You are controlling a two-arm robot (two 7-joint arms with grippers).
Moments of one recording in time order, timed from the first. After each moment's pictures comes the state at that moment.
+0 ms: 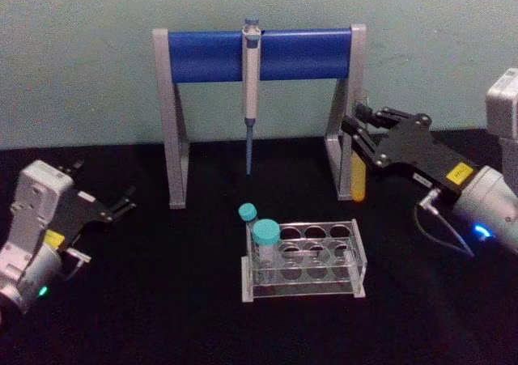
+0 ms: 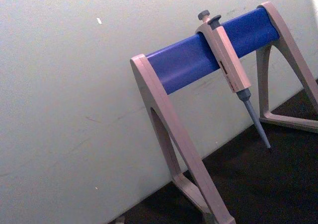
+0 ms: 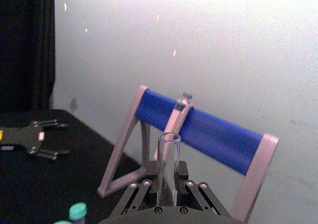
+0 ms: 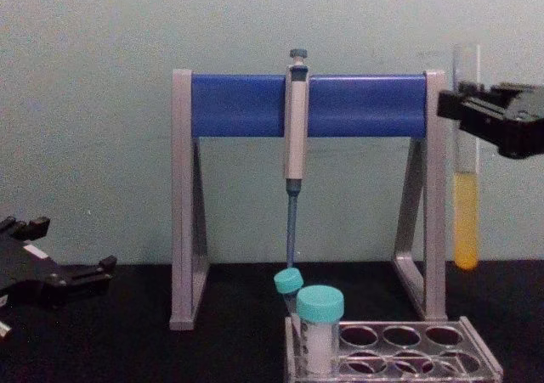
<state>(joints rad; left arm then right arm) -0.20 0.60 0.45 -1.41 -0.25 -0.12 0.03 0.22 0.57 -0.33 -1.68 0.43 -0.06 0.41</state>
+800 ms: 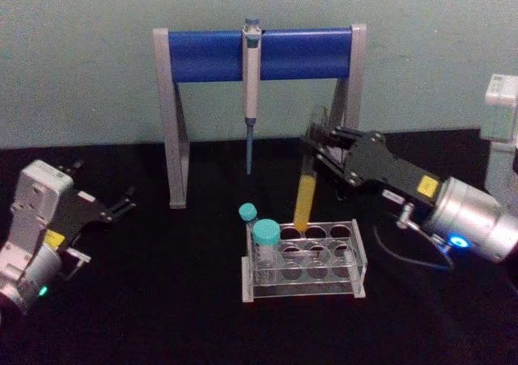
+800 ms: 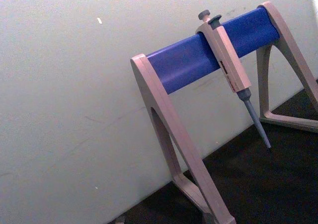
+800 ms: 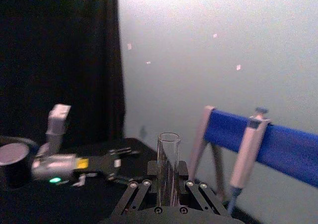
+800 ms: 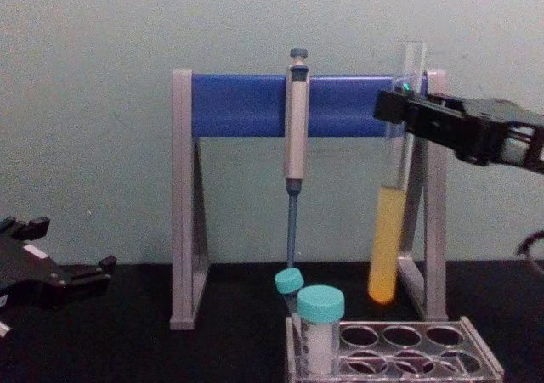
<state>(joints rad) -0.20 0.60 0.45 -1.41 -0.25 -0.12 0.03 0.28 0.50 -0.38 -1.56 0.65 -0.08 0.72</state>
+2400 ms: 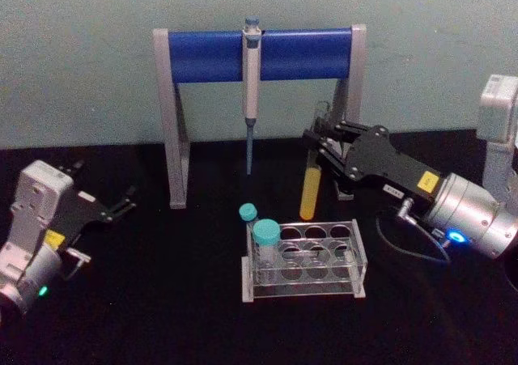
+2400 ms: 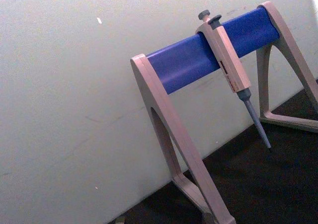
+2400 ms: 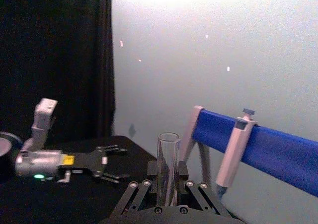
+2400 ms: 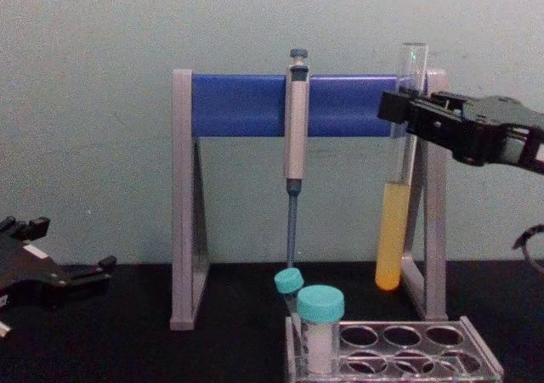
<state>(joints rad) -0.20 0.60 0.45 -1.41 -0.25 -0.12 0.03 0.29 0.49 -0.38 -1.53 0.59 -0.12 0.67</state>
